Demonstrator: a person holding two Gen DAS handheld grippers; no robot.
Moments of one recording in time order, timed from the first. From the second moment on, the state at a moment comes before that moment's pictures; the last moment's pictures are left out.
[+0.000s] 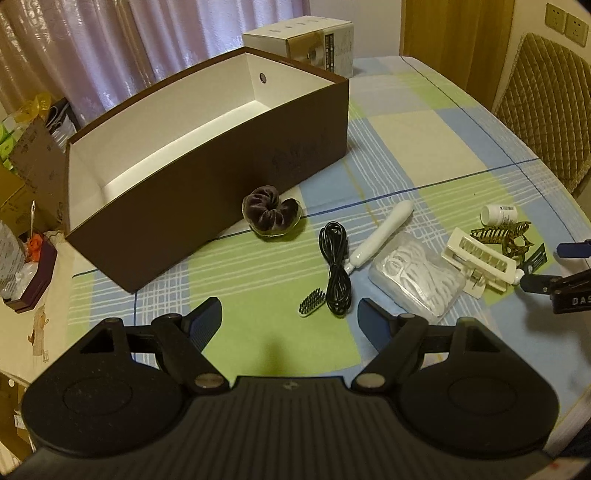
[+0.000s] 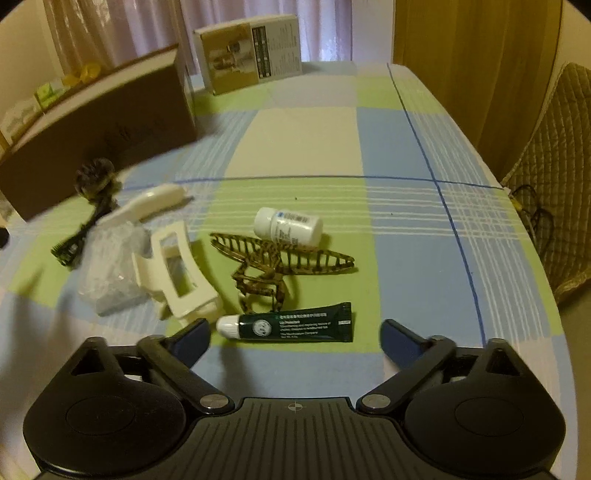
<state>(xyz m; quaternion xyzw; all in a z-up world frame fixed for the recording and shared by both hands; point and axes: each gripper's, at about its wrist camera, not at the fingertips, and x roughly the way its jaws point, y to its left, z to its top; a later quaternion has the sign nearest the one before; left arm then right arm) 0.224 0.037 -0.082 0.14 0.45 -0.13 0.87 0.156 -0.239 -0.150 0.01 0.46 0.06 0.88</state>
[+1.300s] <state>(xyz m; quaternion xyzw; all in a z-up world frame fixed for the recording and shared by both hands) 0.343 0.025 -0.141 0.09 0.44 -0.08 0.89 0.189 -0.285 -0.151 0.01 0.45 -0.02 0.89</state>
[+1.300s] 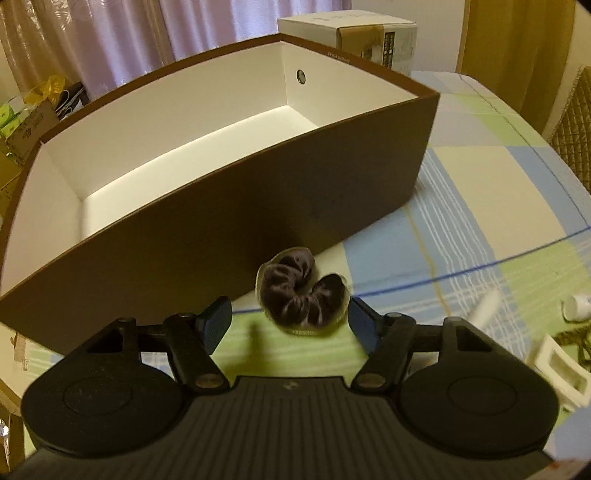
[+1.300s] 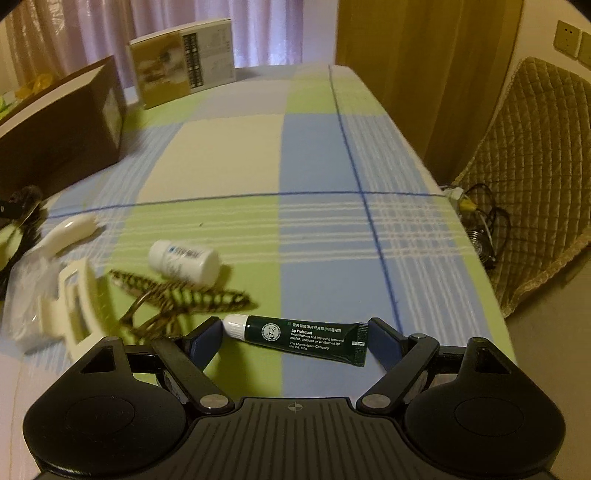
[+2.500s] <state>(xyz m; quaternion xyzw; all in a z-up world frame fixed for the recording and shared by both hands) 0.289 0.057 -0.103 0.10 0.45 -0.06 0.89 0.194 -0.287 -0.127 0.01 0.45 0.01 0.89</state>
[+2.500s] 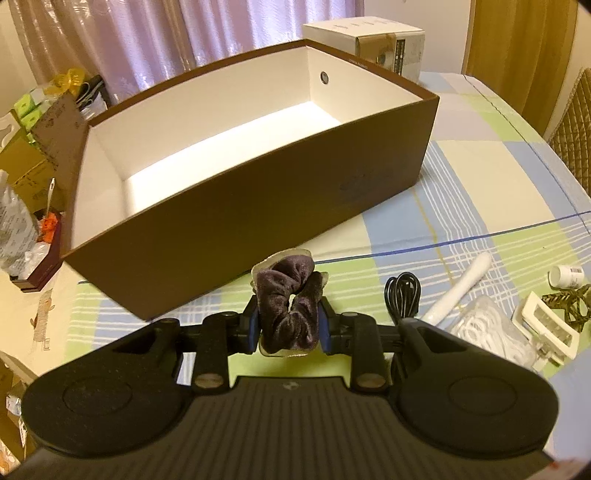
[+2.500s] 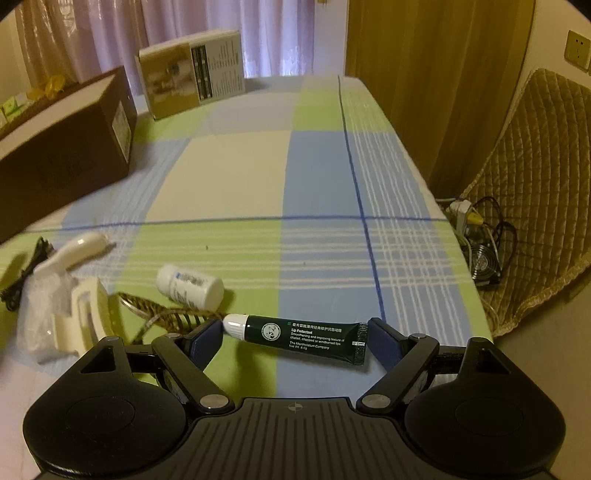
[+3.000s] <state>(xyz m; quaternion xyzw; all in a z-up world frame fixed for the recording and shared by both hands) 0.262 0.069 -0.055 0.09 0.41 -0.07 0.91 0.216 -0.207 -0.063 -0.01 0.39 0.16 0.91</state>
